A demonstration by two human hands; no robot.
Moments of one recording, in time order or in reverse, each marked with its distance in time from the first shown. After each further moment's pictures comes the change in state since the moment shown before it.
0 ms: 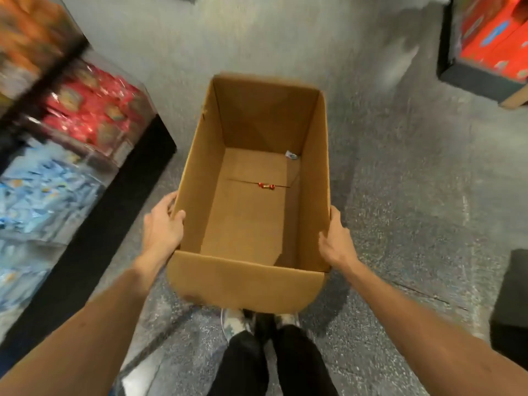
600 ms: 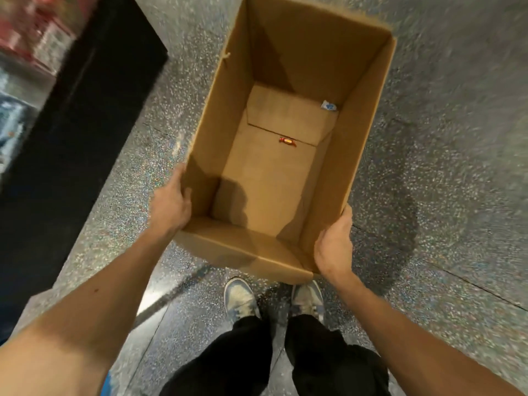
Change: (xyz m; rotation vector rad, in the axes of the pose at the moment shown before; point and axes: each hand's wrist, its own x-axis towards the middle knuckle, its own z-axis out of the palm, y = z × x) left_hand 0.115 -0.150 0.180 0.293 -0.195 -0.053; right_hand 0.145 0.115 0.211 0.034 -0.009 0.176
